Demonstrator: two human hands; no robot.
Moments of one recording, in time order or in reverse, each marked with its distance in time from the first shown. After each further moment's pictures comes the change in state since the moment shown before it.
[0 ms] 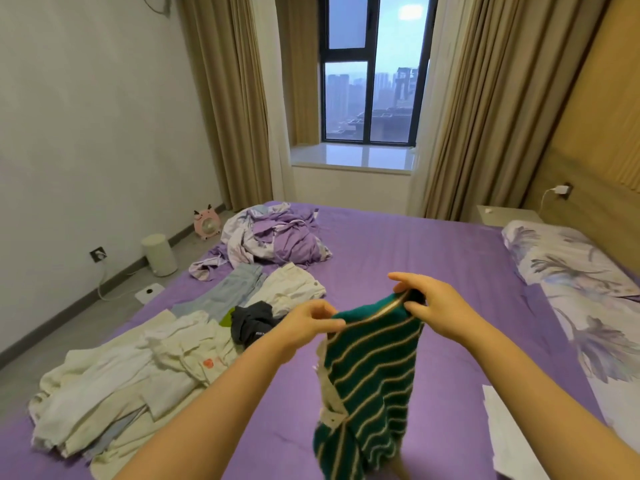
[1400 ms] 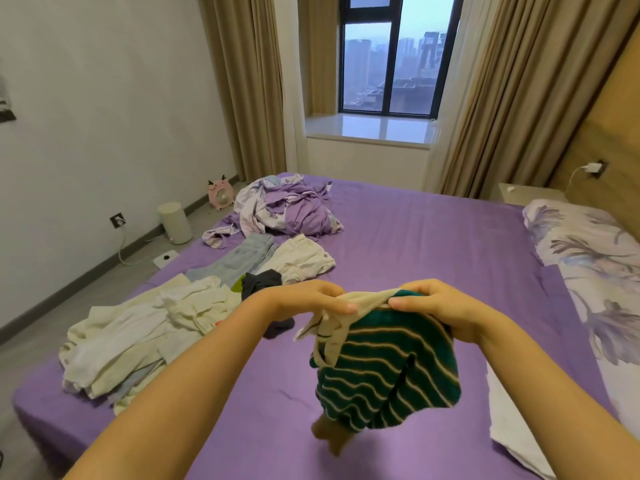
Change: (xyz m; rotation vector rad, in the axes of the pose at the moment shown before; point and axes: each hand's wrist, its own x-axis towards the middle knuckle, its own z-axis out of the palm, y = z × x) left_hand -0.014 0.010 -0.010 0.261 -0.418 -0.052; right_hand -0.027 -0.006 0.014 0.641 -0.444 0.238
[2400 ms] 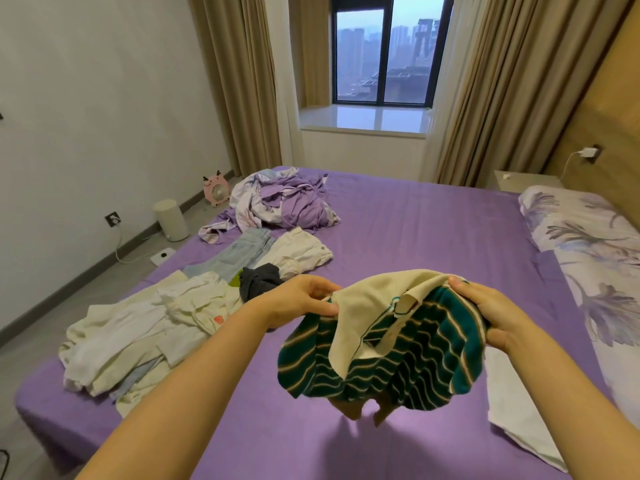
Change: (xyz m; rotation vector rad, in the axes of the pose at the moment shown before) left_hand 0.000 -0.026 0.012 -0.252 0.163 0.049; right_hand -0.015 0.082 -0.044 0.564 0.422 0.070
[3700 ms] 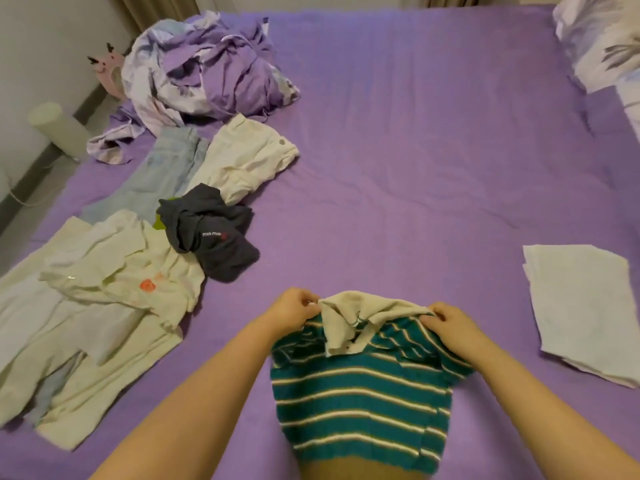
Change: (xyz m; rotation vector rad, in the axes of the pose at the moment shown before) left_hand 0.192 -0.260 -0.006 0.337 0.048 -0.482; right_hand 0.162 0.250 0.002 -0.792 0.158 0.354
